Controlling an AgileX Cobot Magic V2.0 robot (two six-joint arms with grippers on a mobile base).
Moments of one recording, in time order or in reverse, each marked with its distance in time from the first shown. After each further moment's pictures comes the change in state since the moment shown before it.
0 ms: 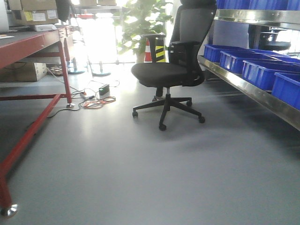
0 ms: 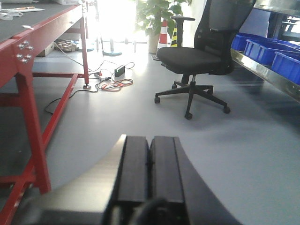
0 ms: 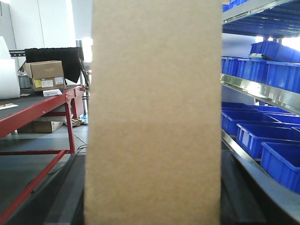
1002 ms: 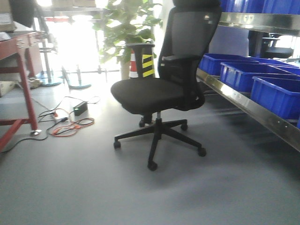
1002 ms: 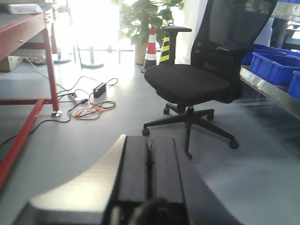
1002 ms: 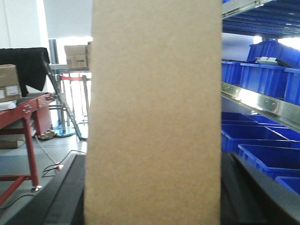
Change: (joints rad) left arm 0.000 0.000 0.000 0.000 0.000 0.000; right arm 0.000 0.000 0.000 0.000 0.000 0.000
